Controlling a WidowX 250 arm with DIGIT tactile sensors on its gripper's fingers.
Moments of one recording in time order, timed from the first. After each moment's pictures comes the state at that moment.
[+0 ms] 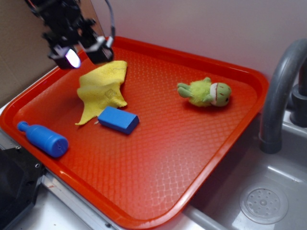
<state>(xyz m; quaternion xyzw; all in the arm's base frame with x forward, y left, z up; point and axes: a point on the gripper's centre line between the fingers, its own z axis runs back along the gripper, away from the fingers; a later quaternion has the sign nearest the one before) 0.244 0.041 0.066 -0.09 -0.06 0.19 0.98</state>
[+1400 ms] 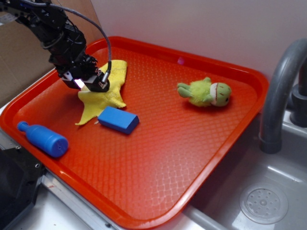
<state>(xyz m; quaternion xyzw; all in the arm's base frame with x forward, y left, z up) 0.233 0.052 0.035 -0.03 -0.11 0.14 0.98</state>
